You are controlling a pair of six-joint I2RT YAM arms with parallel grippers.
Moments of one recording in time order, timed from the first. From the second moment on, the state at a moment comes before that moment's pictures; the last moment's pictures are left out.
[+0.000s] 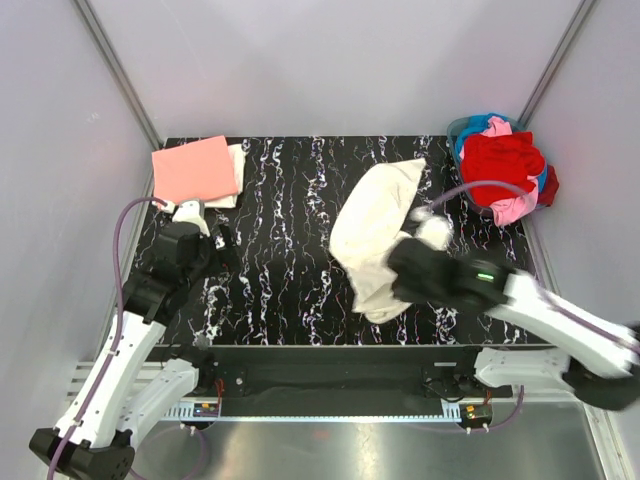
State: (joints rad) left arm -0.33 0.73 0.87 -0.78 -0.17 -0.41; right arm 1.09 1.20 1.28 -1.23 0.41 1.04
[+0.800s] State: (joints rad) left arm -0.86 1.41 0.93 -0.36 -0.04 -0.65; right arm 1.09 1.01 2.17 -0.99 1.03 0.36
